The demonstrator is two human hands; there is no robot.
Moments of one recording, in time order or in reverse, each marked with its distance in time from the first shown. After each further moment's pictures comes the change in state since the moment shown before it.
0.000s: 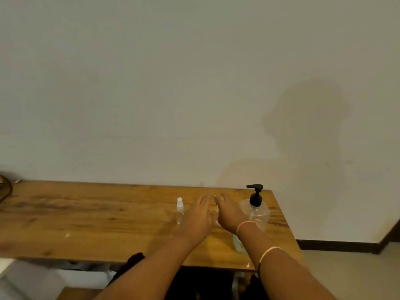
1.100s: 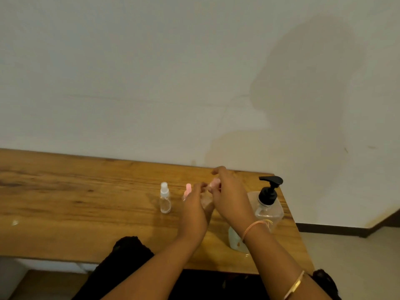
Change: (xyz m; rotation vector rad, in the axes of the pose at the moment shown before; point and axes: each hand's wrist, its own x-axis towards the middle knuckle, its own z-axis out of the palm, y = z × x) left_hand 0.055 -0.035 0.088 -0.588 0.222 -0.175; right_hand 0.032 0.003 -0.006 0.303 0.339 0.021
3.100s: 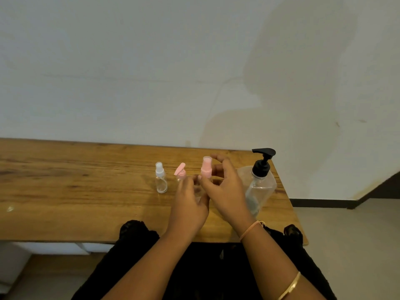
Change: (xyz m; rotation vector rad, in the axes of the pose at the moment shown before) left_hand -0.040 0.020 -0.023 -0.011 -0.062 -0.063; right_hand -0.045 0.002 0.015 0.576 0.143 0.077
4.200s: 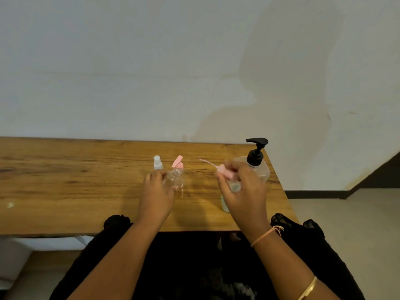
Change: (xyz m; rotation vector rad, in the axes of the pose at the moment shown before) left_hand 0.005 -0.025 -0.045 0.273 0.104 -0.129; right_hand -0.033 0.013 -0.034 -0.422 0.285 -0.555
